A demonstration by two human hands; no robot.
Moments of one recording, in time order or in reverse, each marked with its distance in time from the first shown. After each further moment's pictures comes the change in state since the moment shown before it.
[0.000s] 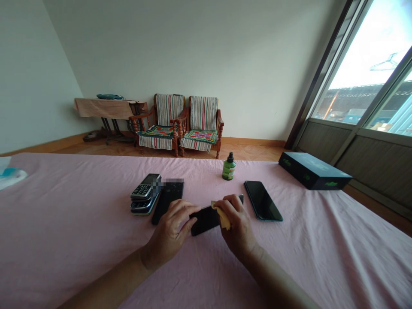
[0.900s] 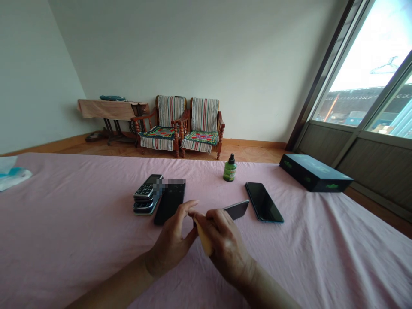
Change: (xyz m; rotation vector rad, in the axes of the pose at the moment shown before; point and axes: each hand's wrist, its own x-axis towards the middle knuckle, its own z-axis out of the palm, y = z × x) left_hand -0.011 0.010 0.010 -0.124 0.084 -0.197; right_hand -0.008 -0.043 0.004 -0.112 -0.117 -0.241
